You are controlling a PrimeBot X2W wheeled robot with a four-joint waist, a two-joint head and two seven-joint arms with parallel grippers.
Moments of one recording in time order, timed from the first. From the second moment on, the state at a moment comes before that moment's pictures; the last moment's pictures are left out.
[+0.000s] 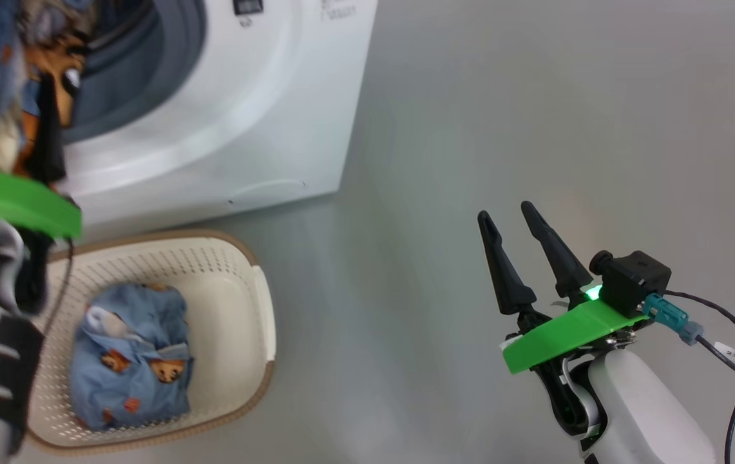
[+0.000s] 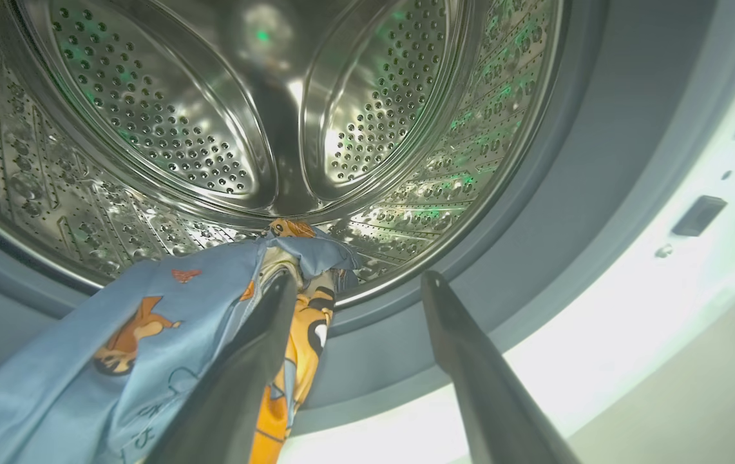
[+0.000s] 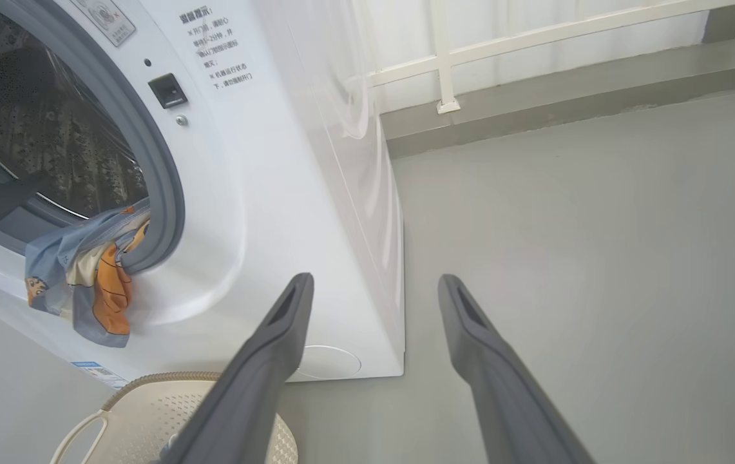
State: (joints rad) left arm -0.91 0.40 -0.35 0.81 -0.69 -0.13 -0.26; right arm -0.36 -0.05 0.29 0.32 0.45 0.12 -0.25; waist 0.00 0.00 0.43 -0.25
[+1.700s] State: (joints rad) left arm -0.05 0.25 -0.08 0.20 -0.50 -0.04 -0.26; right arm -0.25 -0.09 0.22 0.41 0.41 0.12 -0.25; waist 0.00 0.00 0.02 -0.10
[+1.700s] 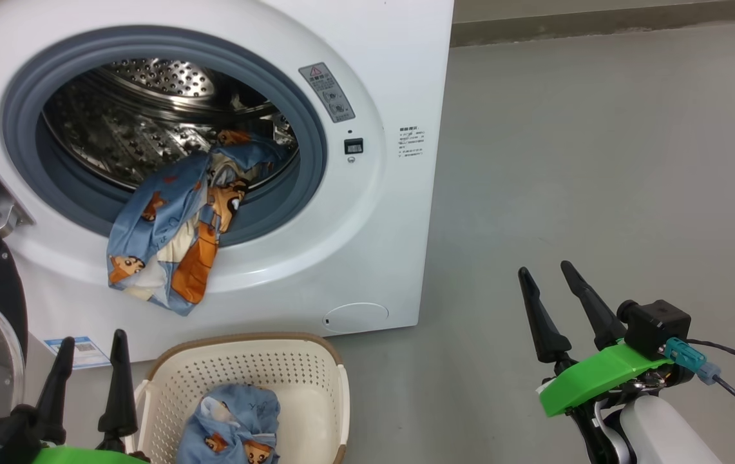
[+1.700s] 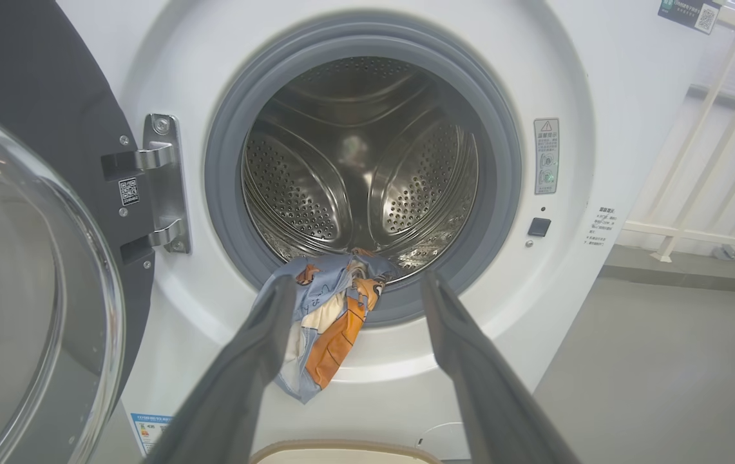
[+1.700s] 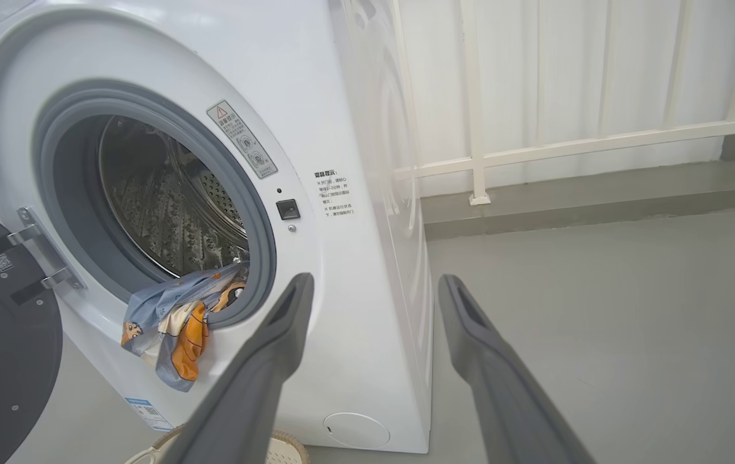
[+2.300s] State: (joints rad) left arm -0.04 0.24 -0.08 0.19 -0.49 -0.04 -0.26; right arm -0.25 -0.09 0.23 0.41 0.41 0.12 -0.25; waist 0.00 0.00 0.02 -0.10
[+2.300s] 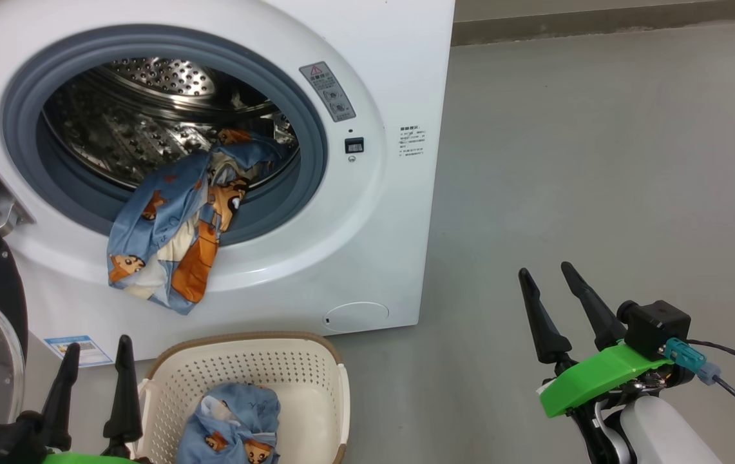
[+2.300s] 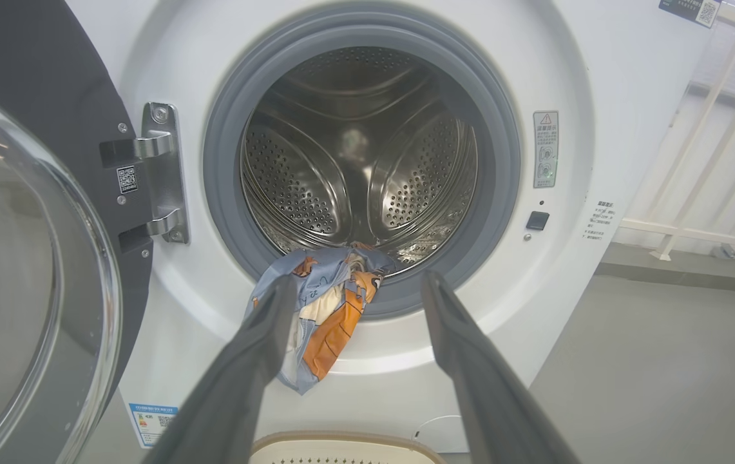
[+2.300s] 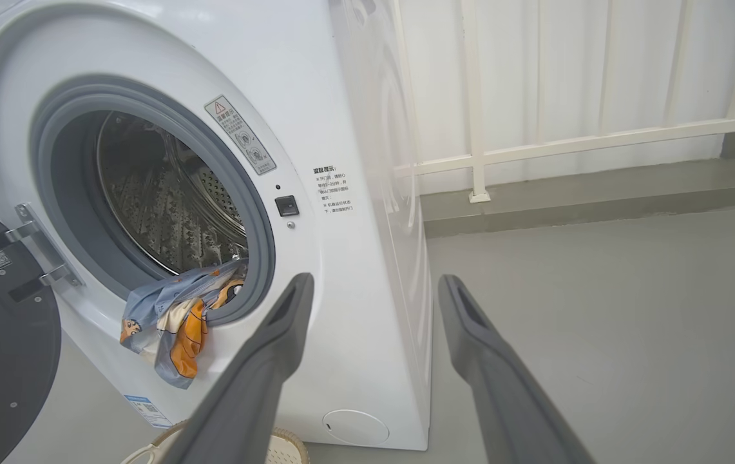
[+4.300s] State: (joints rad) left arm -0.88 0.53 -0.39 1.00 -0.78 -0.13 -0.20; right arm -0.33 -0.05 0.23 0.18 0.35 0.12 -0.25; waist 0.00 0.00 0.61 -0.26
